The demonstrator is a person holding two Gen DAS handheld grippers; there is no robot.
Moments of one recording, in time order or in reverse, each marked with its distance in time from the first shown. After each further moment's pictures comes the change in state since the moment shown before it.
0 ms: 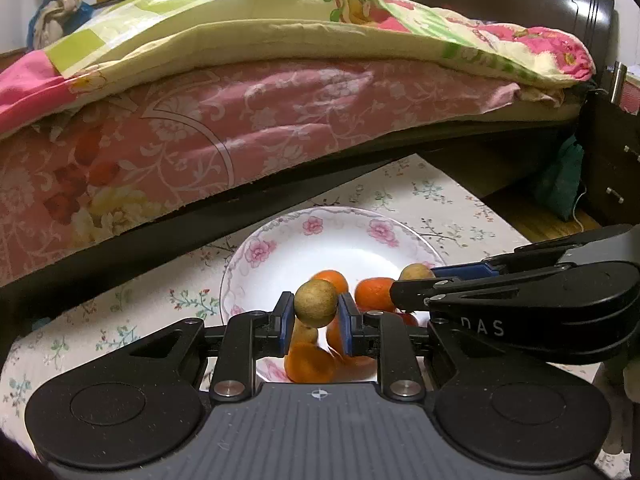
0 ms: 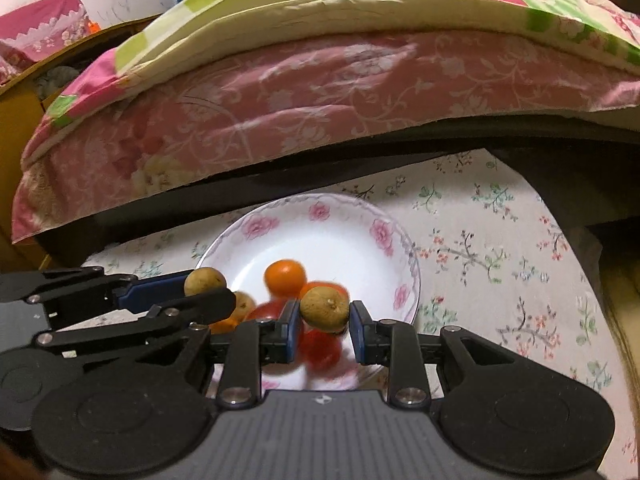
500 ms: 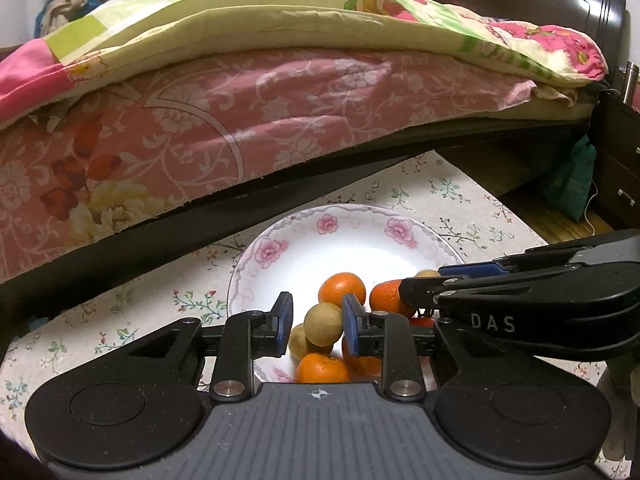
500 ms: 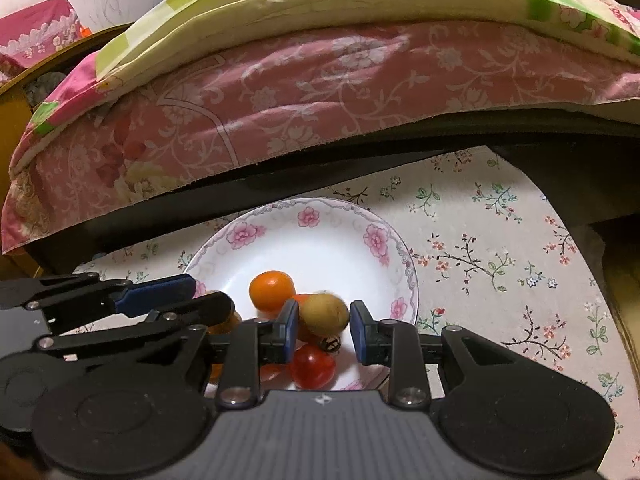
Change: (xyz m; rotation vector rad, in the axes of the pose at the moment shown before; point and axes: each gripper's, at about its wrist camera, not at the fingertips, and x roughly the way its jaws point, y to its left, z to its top) left arm 0.012 0.007 0.000 -0.016 0.011 0.020; right arm 0.015 -0.006 0.004 0.028 -0.004 0.000
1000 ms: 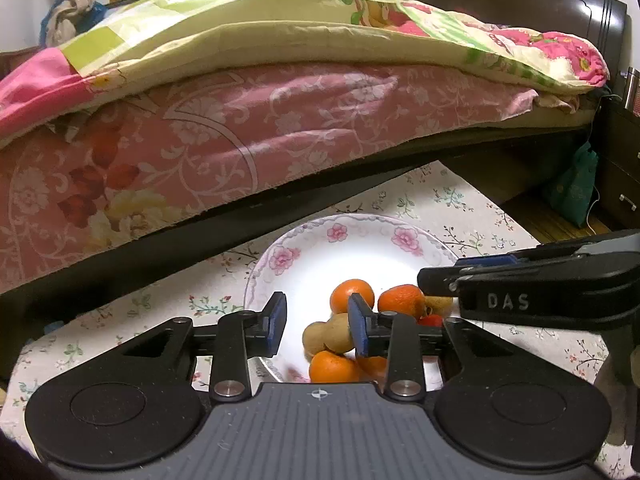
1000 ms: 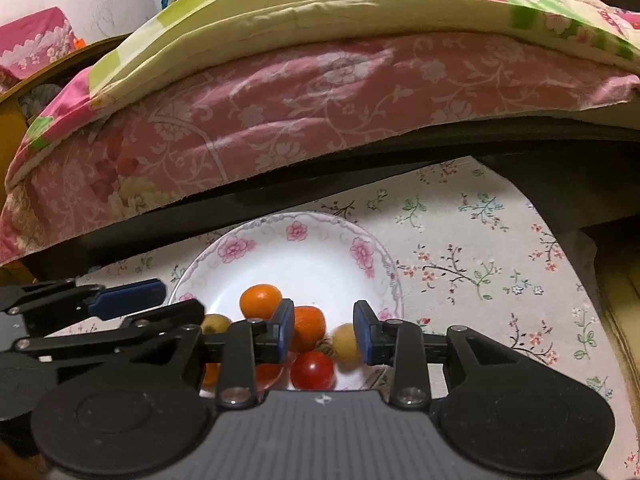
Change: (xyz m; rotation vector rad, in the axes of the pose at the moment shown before) left arm -0.014 0.006 0.004 -0.001 -0.018 0.014; right arm -0.008 -0.006 0.002 0.022 -0.033 -0.020
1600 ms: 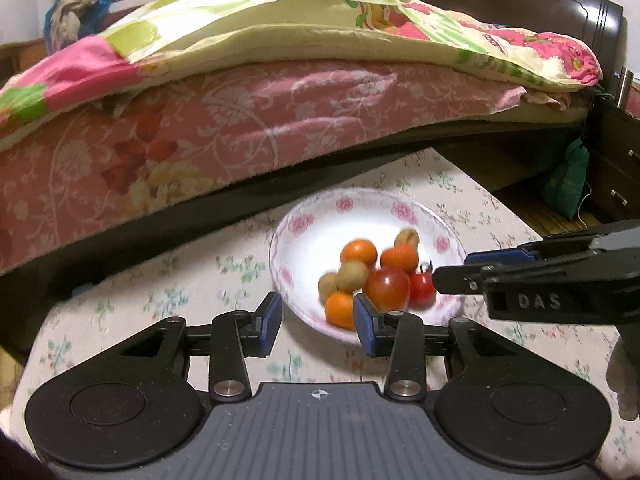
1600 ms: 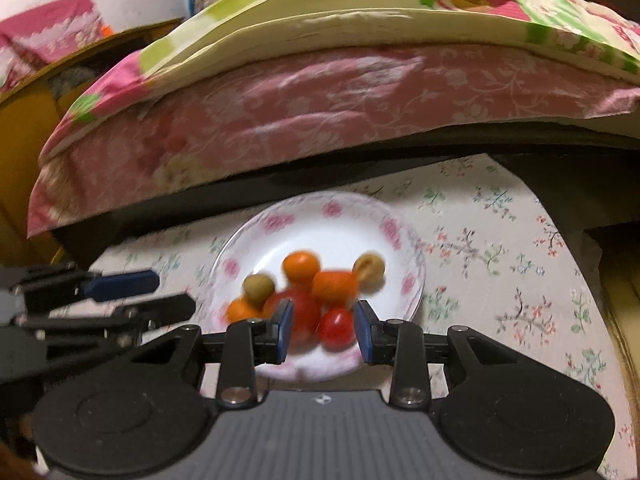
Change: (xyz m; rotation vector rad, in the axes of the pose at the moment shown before) left arm -0.045 0.014 -0.027 -0.016 0.030 -0.017; right arm -0.037 0.020 -0.025 -0.078 0.017 0.050
